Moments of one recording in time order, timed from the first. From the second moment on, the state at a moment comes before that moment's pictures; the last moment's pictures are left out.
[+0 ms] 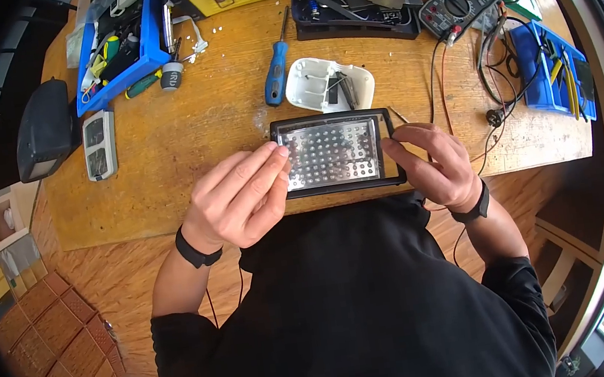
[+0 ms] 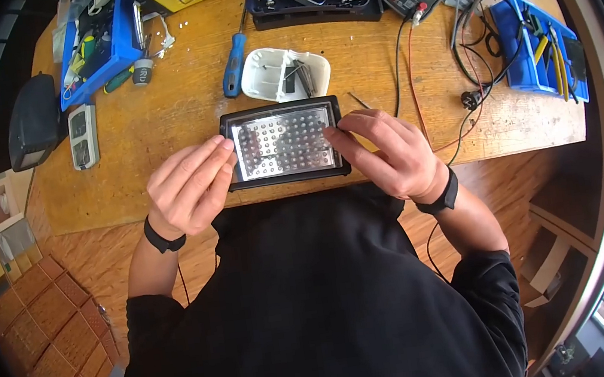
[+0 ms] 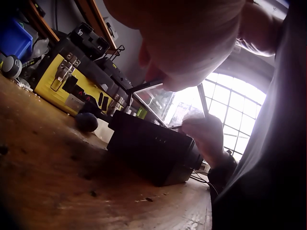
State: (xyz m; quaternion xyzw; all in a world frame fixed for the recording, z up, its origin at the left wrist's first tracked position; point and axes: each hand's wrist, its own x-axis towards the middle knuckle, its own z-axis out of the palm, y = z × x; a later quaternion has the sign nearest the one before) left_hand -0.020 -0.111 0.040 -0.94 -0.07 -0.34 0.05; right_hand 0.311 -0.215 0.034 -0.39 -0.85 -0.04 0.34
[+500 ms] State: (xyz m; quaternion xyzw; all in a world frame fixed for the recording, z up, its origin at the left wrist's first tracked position) left_hand -0.029 -0.111 0.024 -0.94 -0.06 -0.32 0.07; right_hand 0.306 -0.215 0.023 -0.40 -0.86 -0.01 0.31
